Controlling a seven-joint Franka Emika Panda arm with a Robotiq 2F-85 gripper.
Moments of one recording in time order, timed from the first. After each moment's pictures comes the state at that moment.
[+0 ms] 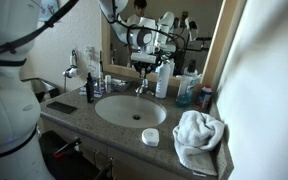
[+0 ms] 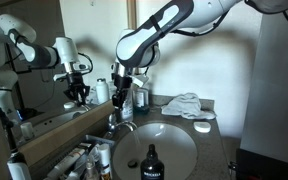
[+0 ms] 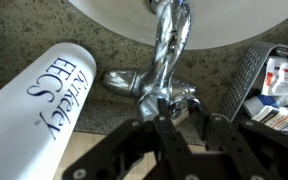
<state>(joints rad) -0.03 0.32 0.08 -1.85 0.09 2.39 -0.39</state>
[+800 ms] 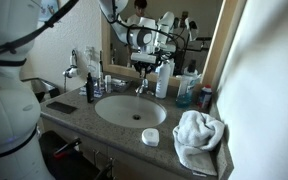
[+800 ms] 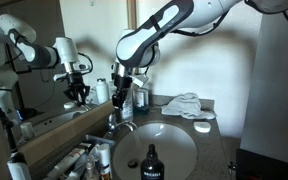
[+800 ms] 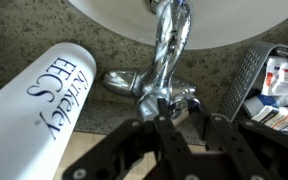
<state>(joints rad) -0.03 0.32 0.08 -1.85 0.09 2.39 -0.39</state>
